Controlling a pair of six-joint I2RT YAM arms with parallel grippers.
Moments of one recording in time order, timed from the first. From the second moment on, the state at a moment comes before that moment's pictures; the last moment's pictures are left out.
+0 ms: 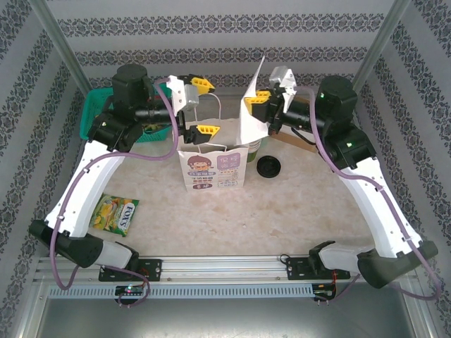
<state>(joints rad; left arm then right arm) -0.39 1.43 1.76 -0.56 0.94 0.53 0.41 1.26 1.58 -0.39 -0.70 -0.10</state>
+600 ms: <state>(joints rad) -0.41 1.62 2.00 -0.70 0.98 0.76 0.54 1.45 1.83 -0.48 -0.88 -0.19</state>
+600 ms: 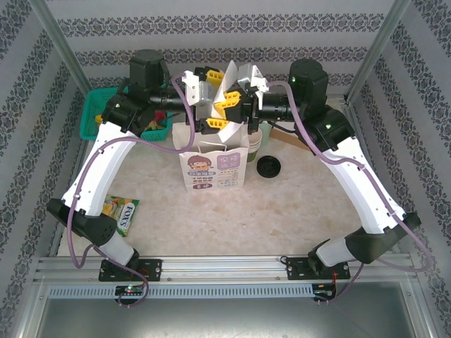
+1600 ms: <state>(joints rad) -0.38 1.59 1.95 -0.78 0.97 0.78 0.30 1.30 1.49 -0.41 -0.93 -0.08</state>
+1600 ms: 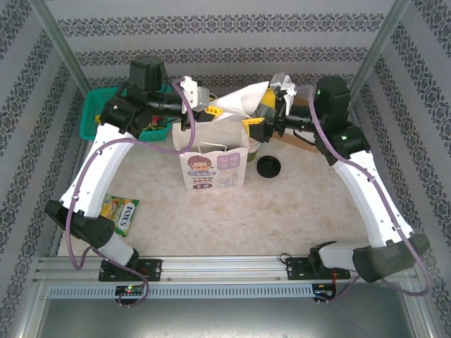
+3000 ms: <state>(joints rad) -0.20 1.36 1.50 -0.55 0.82 0.53 0.36 1.42 1.67 -0.49 -0.90 -0.21</state>
